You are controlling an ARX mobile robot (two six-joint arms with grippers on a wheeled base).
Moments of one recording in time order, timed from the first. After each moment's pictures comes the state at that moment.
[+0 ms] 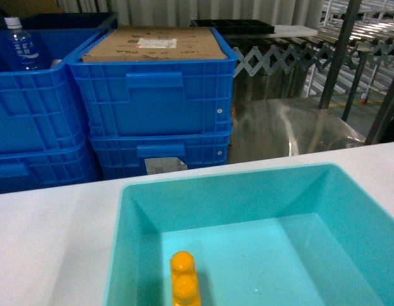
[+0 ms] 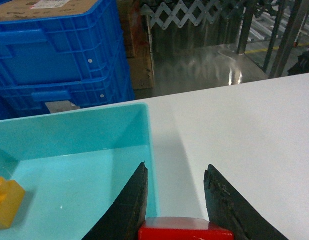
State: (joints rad) left arm 0.00 0.01 0.01 0.00 0.00 0.00; right arm 0.01 0.47 0.07 0.20 -0.09 0.09
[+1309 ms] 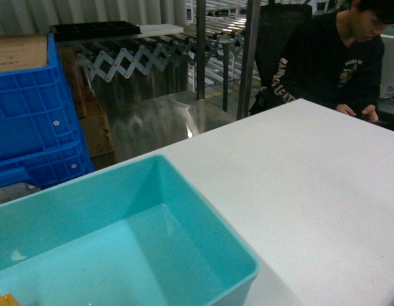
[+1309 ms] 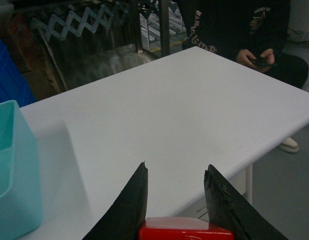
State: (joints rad) left arm 0.00 0.01 0.01 0.00 0.00 0.00; right arm 0.01 0.47 0.07 0.20 -0.09 0.09
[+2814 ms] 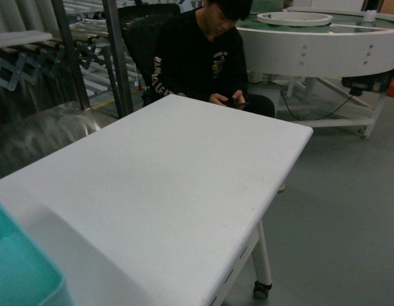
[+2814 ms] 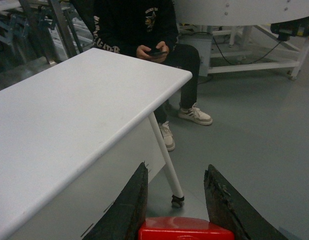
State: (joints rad) left arm 0.00 0.01 0.01 0.00 0.00 0.00; right arm 0.01 0.47 0.07 0.20 -0.09 0.09
